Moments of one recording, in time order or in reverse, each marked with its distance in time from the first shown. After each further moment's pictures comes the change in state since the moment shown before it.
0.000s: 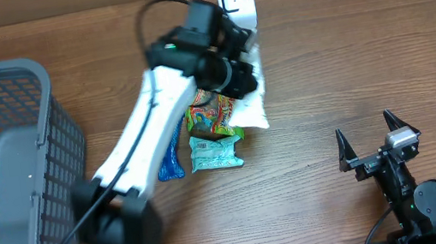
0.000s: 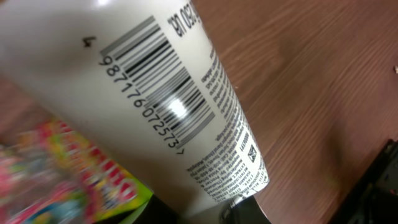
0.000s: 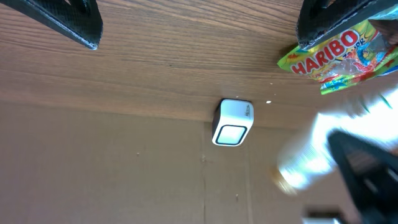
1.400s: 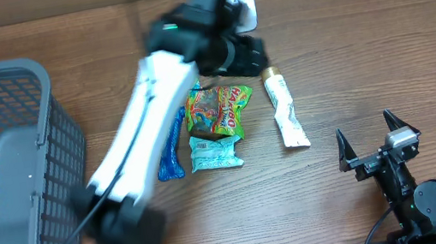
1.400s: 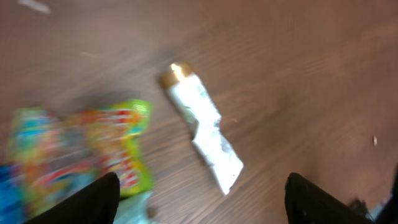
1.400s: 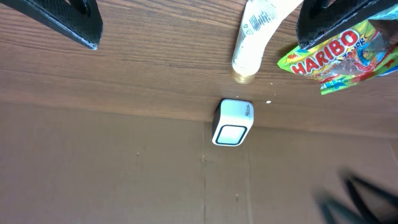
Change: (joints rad) left arm 0.015 -0.003 0.279 -0.183 -0.135 -0.256; right arm 0.000 0.000 0.000 0.000 0.000 -0.001
